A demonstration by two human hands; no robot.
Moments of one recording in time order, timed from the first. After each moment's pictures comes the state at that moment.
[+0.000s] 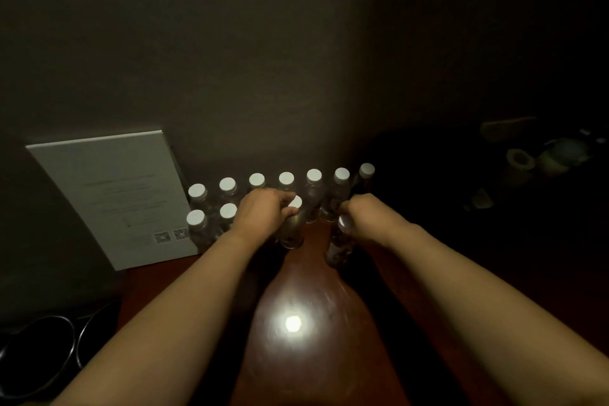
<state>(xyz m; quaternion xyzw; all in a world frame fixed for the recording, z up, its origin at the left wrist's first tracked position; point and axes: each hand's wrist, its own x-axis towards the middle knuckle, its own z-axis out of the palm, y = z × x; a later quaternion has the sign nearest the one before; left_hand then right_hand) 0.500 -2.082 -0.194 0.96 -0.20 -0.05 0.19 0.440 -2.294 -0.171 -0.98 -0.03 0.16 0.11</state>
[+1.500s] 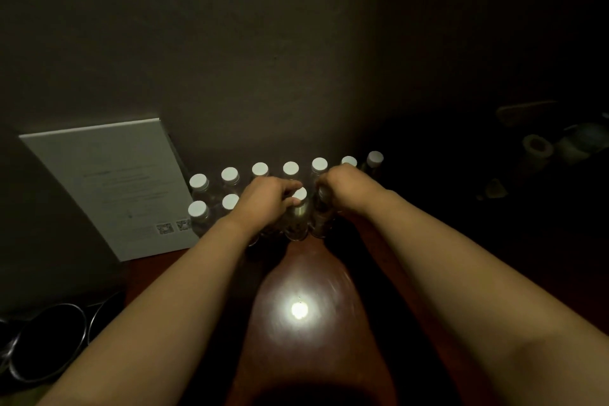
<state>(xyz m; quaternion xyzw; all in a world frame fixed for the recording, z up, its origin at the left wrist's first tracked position) 0.515 -2.078 -0.203 0.94 -0.23 -0.10 0.22 0.487 -2.268 -0.171 -0.98 -0.07 0.16 0.13</state>
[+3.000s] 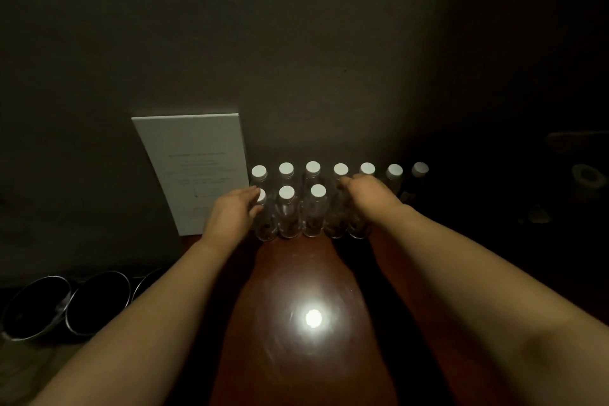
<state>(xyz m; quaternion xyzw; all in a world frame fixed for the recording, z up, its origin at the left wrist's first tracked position) 0.470 -1.932 -0.207 0.97 -0.09 0.02 0.24 0.488 -2.212 -0.182 -0.99 -0.10 0.13 0.06</state>
